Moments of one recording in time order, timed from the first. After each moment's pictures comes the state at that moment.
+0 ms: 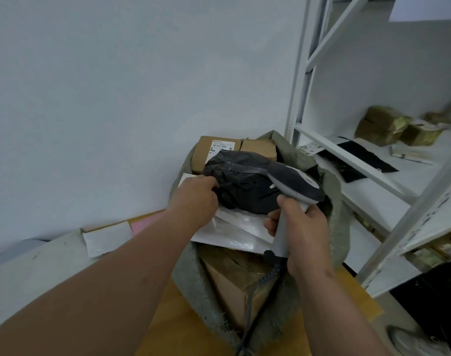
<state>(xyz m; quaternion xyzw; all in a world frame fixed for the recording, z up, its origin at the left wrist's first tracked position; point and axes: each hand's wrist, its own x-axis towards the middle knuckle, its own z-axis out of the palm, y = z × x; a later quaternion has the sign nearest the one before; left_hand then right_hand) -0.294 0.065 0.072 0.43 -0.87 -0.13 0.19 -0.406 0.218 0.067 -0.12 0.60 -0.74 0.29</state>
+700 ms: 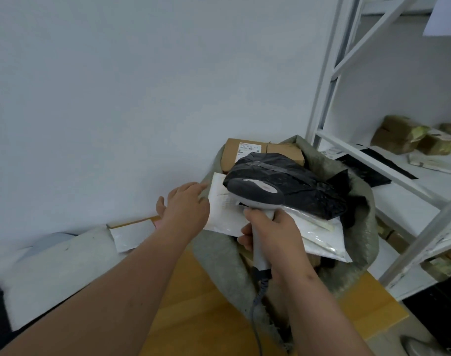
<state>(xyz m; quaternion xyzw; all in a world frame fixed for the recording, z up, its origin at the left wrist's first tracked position) -0.193 0.050 0.059 0.55 -0.79 -0.18 0.19 -0.298 0.188 0.076 -0.23 0.64 -0.62 0.38</state>
